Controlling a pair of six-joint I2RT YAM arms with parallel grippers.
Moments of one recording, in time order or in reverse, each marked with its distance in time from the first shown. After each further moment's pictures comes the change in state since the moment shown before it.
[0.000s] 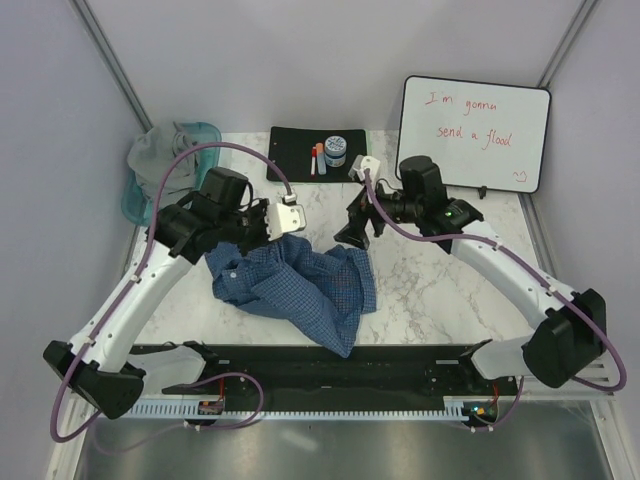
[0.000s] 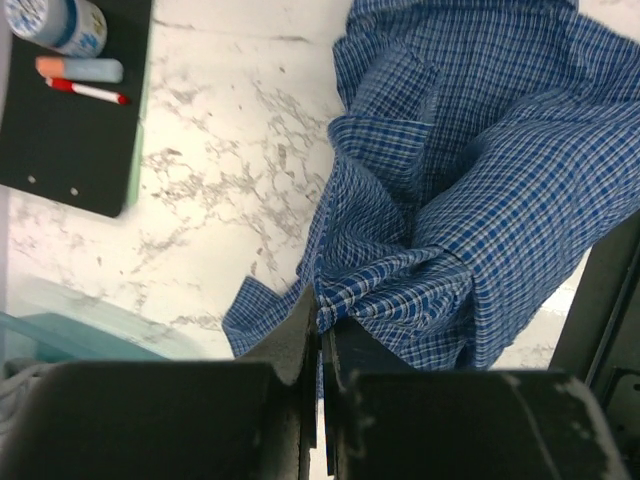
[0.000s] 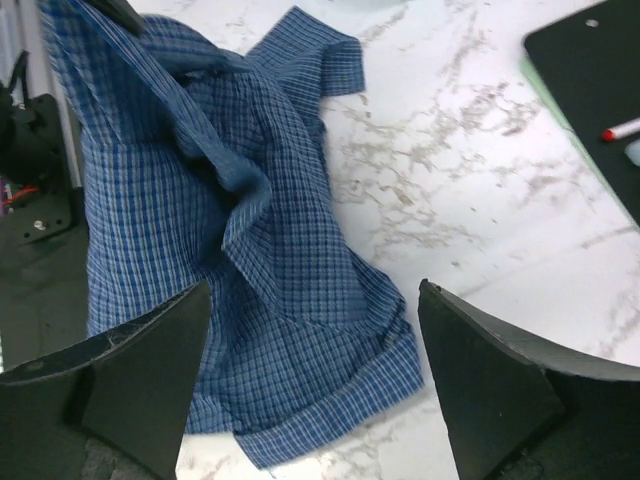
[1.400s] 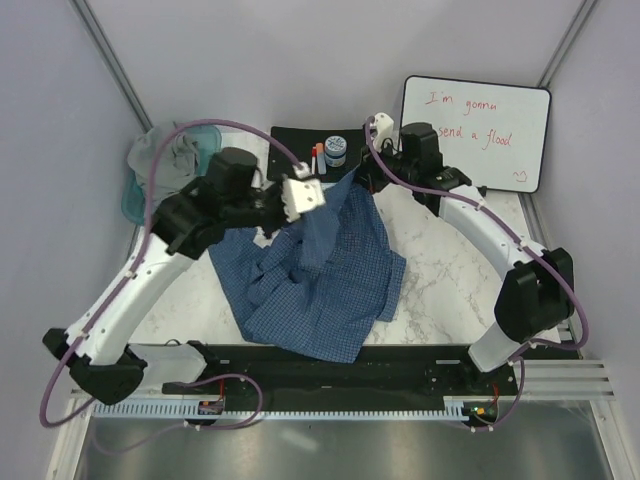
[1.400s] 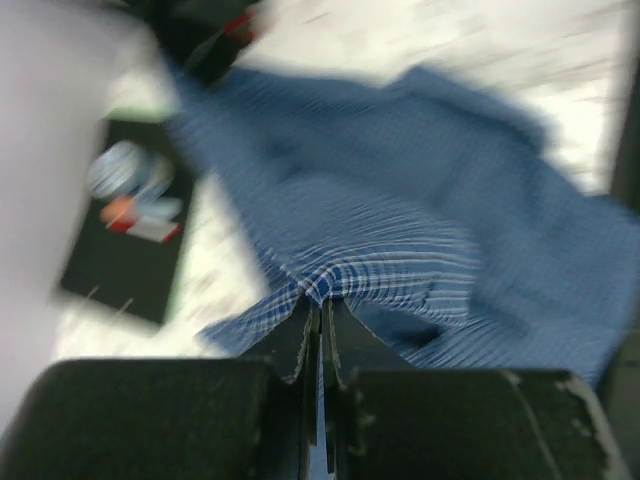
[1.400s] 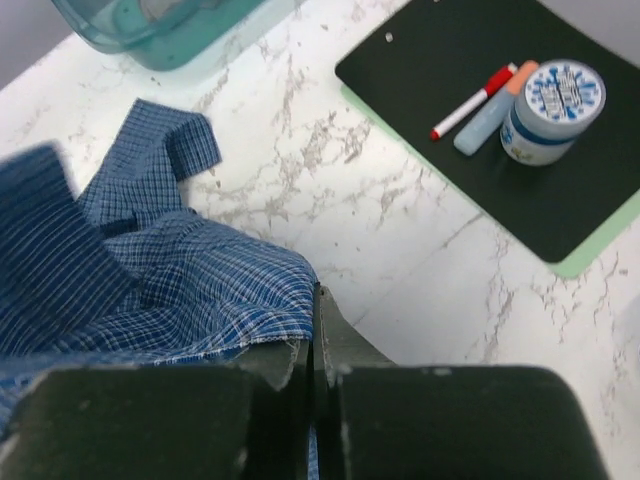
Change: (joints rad) left arm -0.087 0.046 0.178 0.135 -0.016 -0.139; right arm -0.092 0.282 0.227 0.148 0.179 0.187
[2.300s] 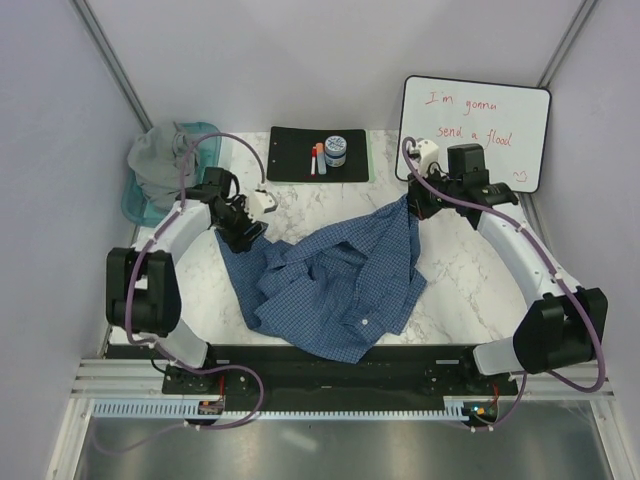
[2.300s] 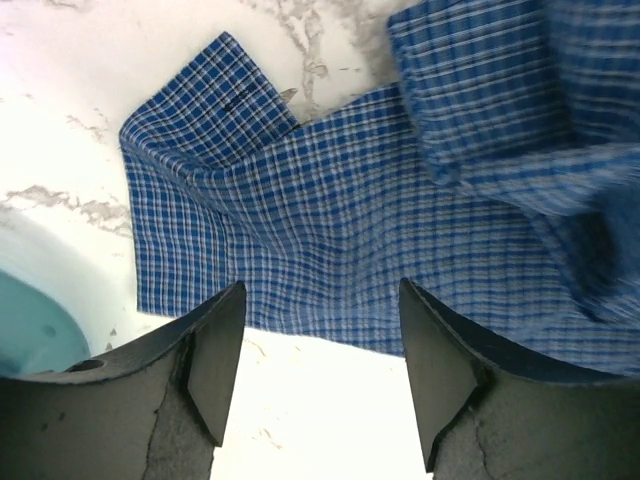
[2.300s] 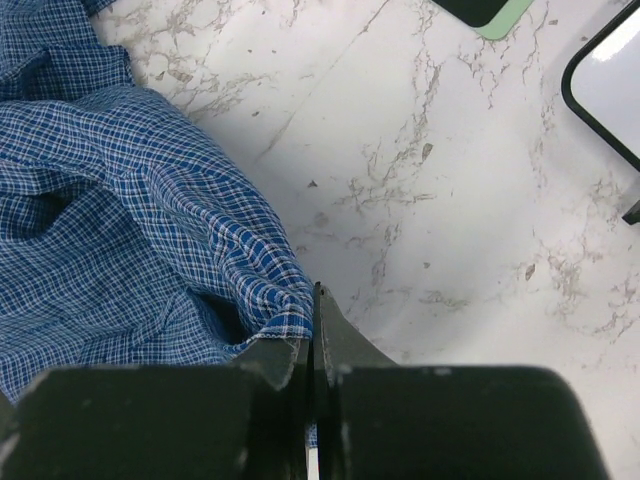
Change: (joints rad) left arm 0.490 0.389 -0.404 0.148 -0.017 0.165; right arm -0.217 -0.204 -0.174 -0.356 -0.007 -0.179
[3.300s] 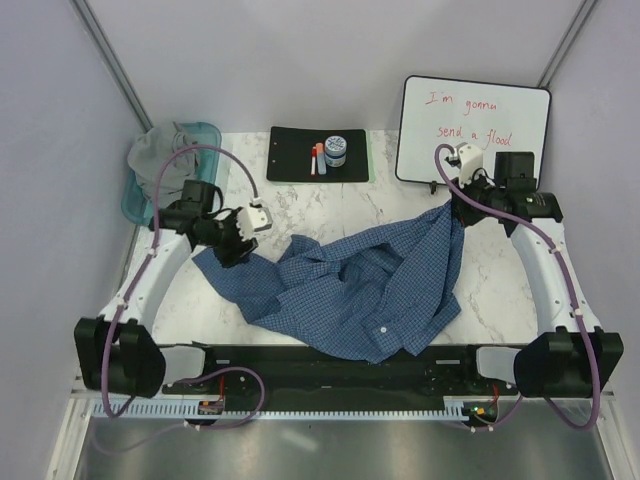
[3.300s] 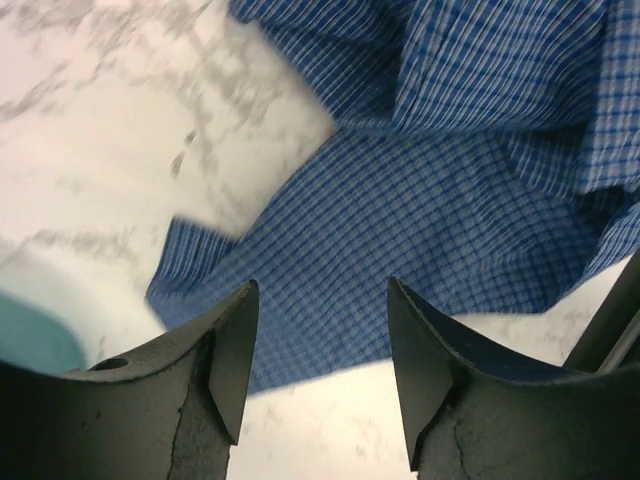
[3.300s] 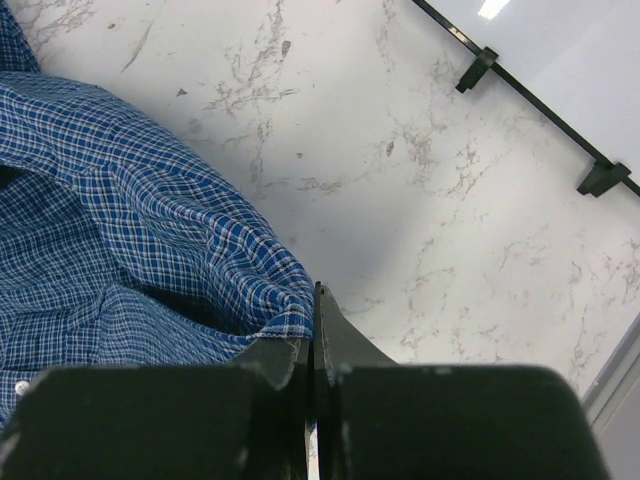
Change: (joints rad) left arm 0.025 -0.354 -0.104 -0.187 0.171 0.156; right arm -0.218 -0.155 0.003 -0.232 0.076 -0.220
